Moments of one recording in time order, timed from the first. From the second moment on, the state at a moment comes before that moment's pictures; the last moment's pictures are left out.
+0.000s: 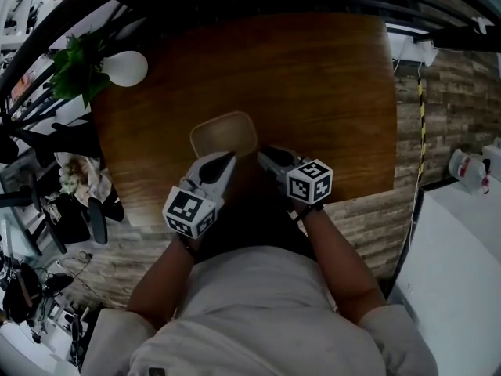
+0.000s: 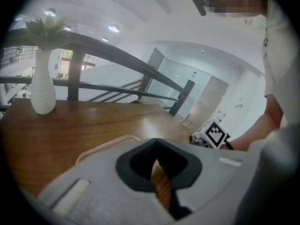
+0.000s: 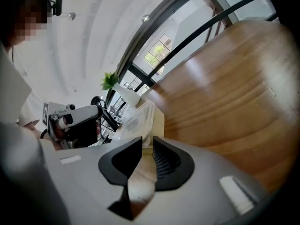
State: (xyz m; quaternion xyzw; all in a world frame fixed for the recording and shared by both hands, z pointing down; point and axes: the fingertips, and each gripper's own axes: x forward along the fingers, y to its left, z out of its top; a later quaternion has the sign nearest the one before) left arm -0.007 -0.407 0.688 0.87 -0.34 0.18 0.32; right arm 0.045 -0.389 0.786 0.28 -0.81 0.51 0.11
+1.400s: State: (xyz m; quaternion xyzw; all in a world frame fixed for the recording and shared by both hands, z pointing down) left arm -0.015 -0.401 0.694 0.86 -0.35 0.17 0.32; right arm 0.042 -0.387 0.782 0.28 -0.80 0.52 0.10
